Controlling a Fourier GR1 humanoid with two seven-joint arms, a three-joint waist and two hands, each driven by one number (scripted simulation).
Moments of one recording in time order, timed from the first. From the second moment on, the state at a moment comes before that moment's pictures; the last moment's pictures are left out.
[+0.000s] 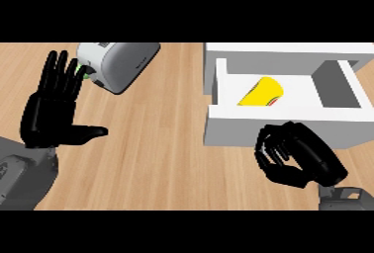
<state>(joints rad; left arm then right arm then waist) -0.31 0.54 -0.27 -1.48 0.85 0.22 -0.33 -0.12 -0.32 0.21 -1.74 0.58 0.25 -0.11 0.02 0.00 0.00</state>
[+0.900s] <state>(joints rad) -0.09 0.55 -0.08 -1.47 0.81 -0.04 -0.38 -0.50 -0.20 0.16 -0.93 0.81 0.03 -0.33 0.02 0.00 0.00</state>
